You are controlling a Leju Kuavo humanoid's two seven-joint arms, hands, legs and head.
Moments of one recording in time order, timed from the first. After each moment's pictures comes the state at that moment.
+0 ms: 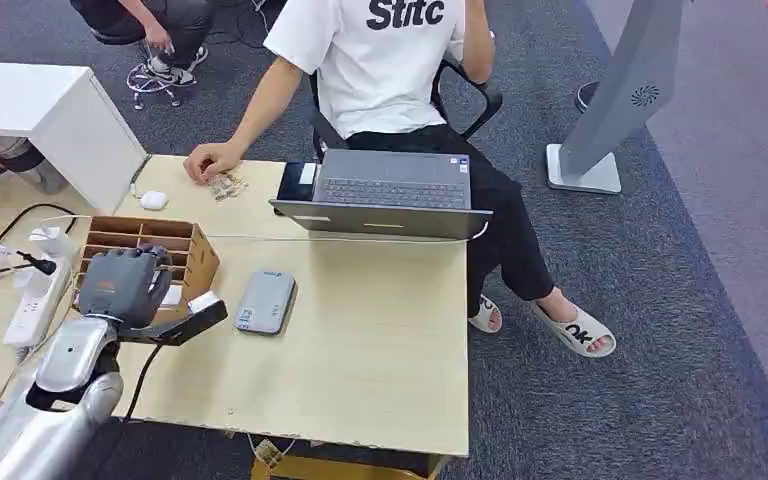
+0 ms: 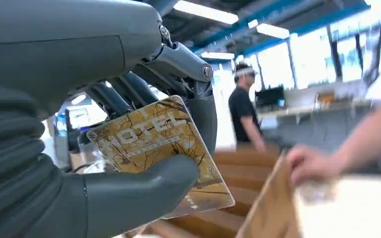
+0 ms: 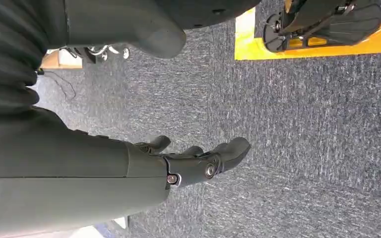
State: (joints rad) left arm -0.17 0.47 -0.12 -1.50 -1.21 0.21 0.13; right arm -0.07 0.24 -1.10 -0.23 1.31 -0.16 0.04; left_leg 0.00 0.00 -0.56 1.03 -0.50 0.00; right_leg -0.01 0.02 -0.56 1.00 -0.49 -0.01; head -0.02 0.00
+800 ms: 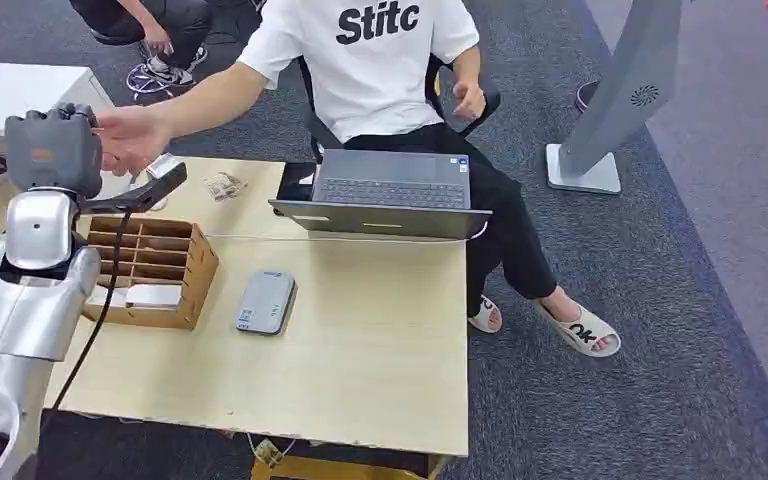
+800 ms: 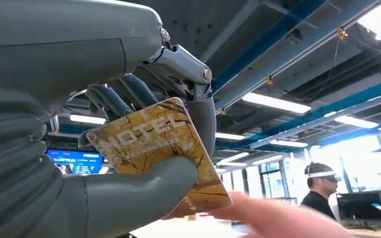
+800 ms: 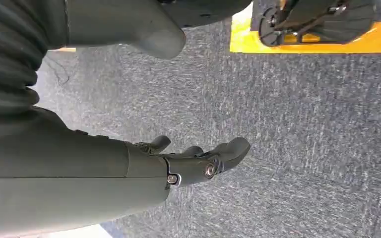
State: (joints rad) left arm -0.67 0.42 -0.09 -1.20 -1.54 0.23 0.23; right arm -0.08 0.24 -1.07 -0.23 1.35 -0.16 0.04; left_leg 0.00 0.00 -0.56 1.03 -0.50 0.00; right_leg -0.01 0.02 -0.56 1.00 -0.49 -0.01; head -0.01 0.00
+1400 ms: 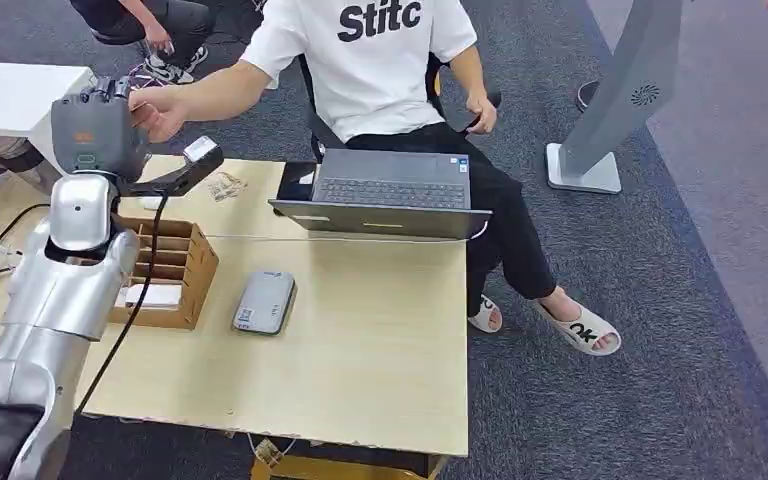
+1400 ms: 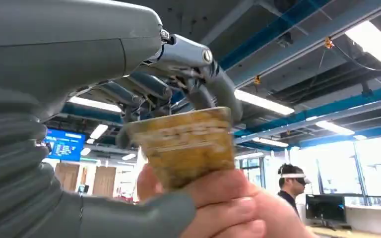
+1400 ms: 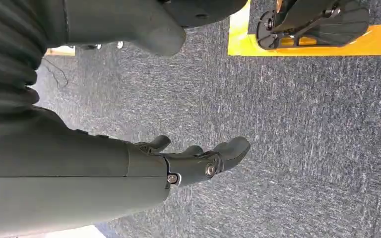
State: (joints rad) left arm -0.74 0.33 -0.15 -1.12 -1.50 0.30 0.24; right arm -0.09 0.23 -1.07 -0.23 1.33 -0.16 0.04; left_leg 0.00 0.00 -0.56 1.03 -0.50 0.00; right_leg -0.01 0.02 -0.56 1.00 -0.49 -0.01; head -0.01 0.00
